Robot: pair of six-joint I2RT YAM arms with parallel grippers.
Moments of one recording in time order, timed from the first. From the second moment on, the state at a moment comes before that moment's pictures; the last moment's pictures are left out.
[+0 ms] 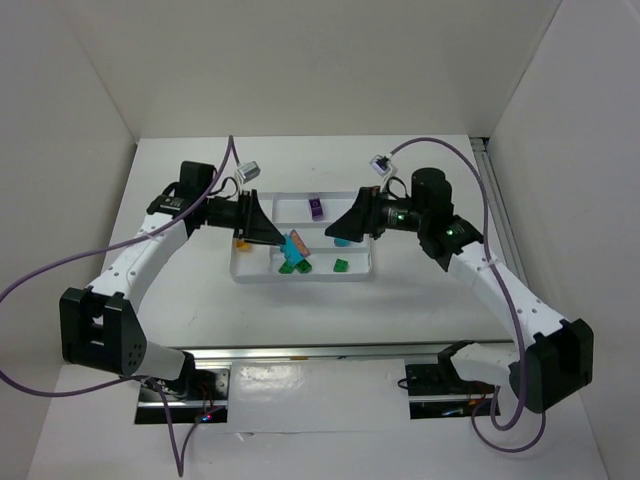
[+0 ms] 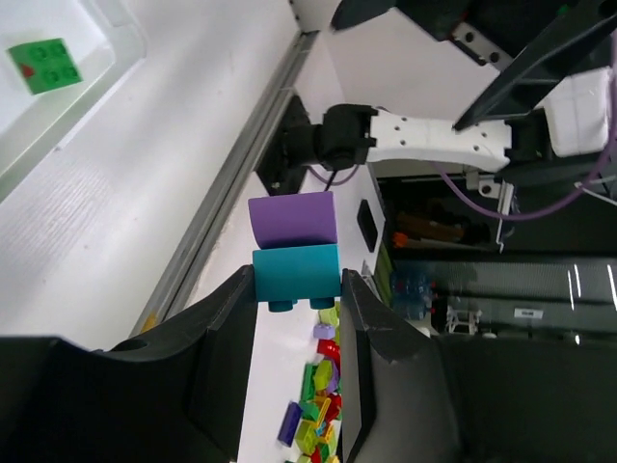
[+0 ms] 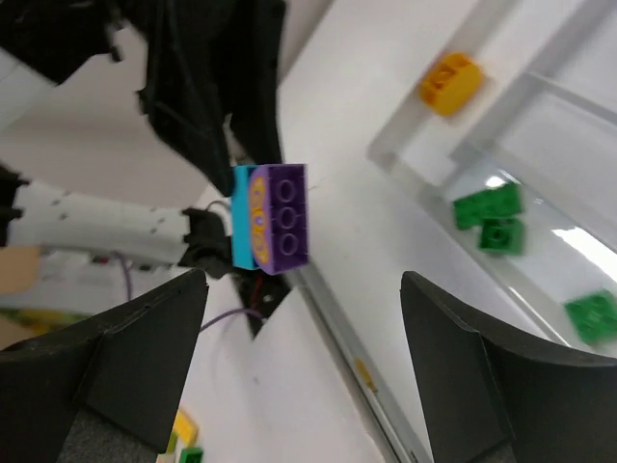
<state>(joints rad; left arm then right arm) -0.18 1.41 1.16 -0.60 1.21 -0.37 0.40 1.15 0.98 -0.13 -0.73 0.58</state>
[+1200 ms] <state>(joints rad) -0.18 1.39 1.16 -0.49 1.32 -0.40 0.55 1.46 1.02 0.29 -1.09 0.78</state>
